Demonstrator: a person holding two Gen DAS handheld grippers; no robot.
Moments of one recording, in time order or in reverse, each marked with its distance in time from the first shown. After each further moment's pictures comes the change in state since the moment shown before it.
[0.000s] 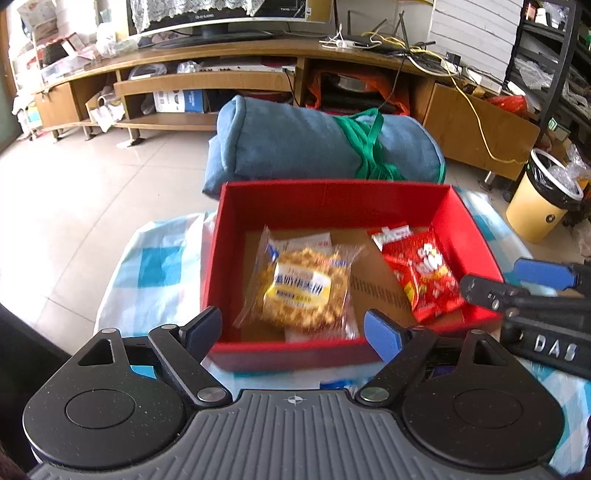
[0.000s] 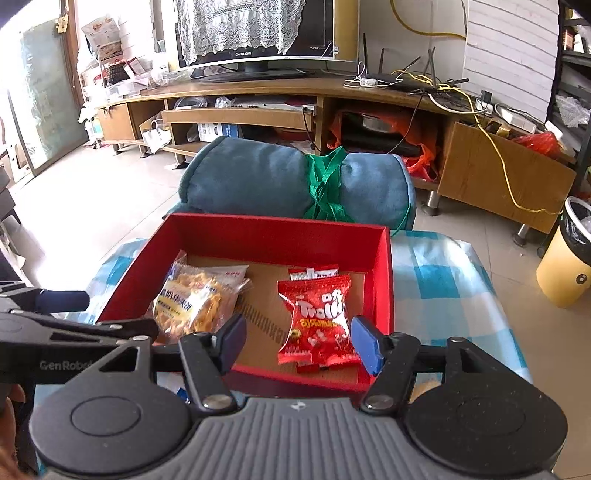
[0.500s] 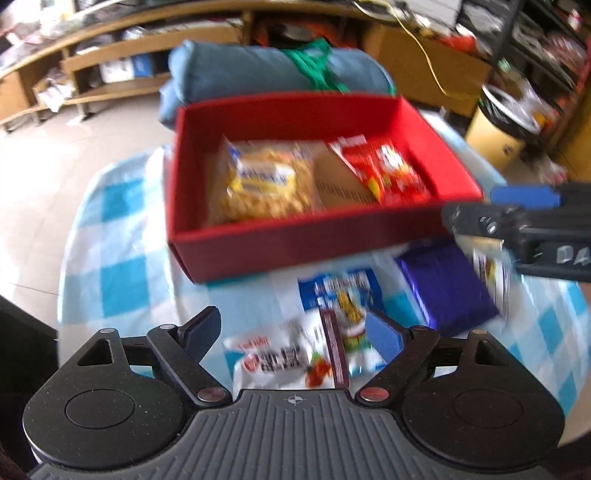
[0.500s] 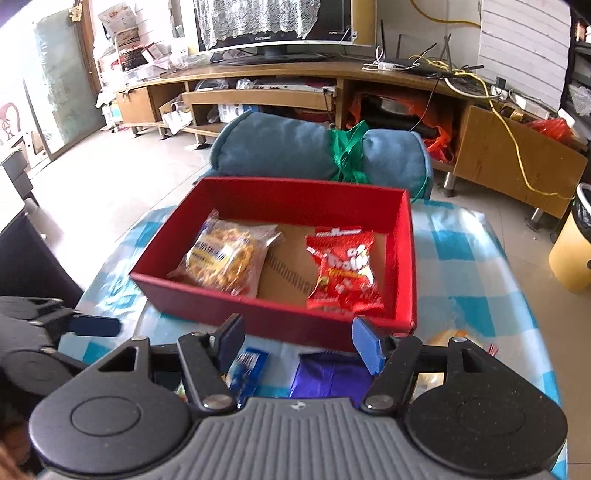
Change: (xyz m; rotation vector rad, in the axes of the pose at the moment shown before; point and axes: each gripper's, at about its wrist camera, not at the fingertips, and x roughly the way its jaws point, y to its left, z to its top) left arm 0.005 0.006 -0.058 0.138 0.141 -0.151; right arm -0.024 0.016 -0.035 -0.020 0.057 0.063
